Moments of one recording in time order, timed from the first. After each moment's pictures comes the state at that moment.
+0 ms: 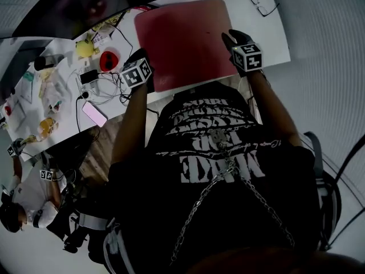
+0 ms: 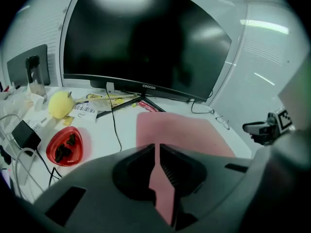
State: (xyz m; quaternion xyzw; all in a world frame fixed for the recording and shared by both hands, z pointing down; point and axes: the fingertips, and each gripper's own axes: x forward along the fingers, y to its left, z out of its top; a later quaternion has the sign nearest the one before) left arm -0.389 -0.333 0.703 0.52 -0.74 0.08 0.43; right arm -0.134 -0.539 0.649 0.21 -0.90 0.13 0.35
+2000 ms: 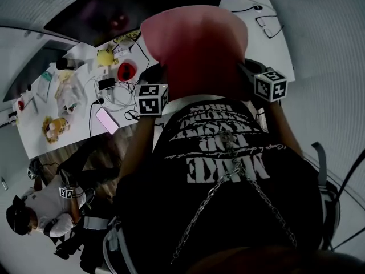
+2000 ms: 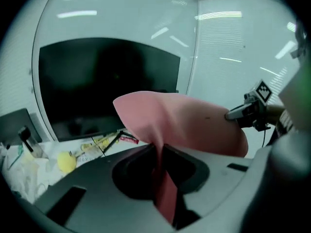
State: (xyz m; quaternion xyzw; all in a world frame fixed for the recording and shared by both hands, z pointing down) left arm -0.331 -0.320 0.546 0.63 -0.70 0.16 0.30; right arm -0.119 -0.468 0.528 0.15 -0.91 0.24 0.29
